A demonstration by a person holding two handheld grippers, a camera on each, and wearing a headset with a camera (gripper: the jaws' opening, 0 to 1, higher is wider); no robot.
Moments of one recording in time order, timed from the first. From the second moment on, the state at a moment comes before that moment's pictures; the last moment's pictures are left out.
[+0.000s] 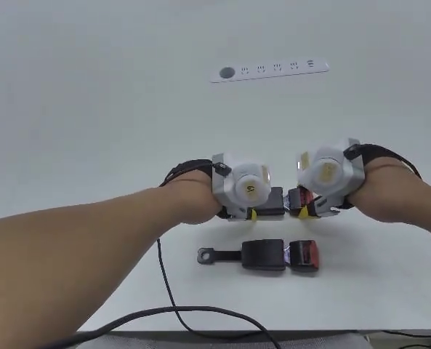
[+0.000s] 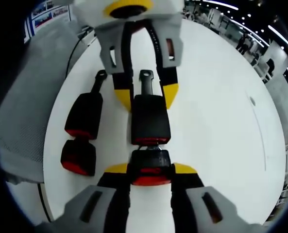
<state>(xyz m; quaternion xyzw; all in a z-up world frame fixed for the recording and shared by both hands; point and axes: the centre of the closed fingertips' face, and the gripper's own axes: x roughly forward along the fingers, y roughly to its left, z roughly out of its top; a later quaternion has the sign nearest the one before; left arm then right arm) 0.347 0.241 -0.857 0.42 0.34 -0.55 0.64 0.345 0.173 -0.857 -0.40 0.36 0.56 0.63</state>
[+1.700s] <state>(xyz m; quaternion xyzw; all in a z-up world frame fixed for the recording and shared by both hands) 0.347 0.241 -0.858 0.44 0.35 -0.54 0.63 0.330 0.027 -0.854 -0.43 0.40 0.51 0.63</state>
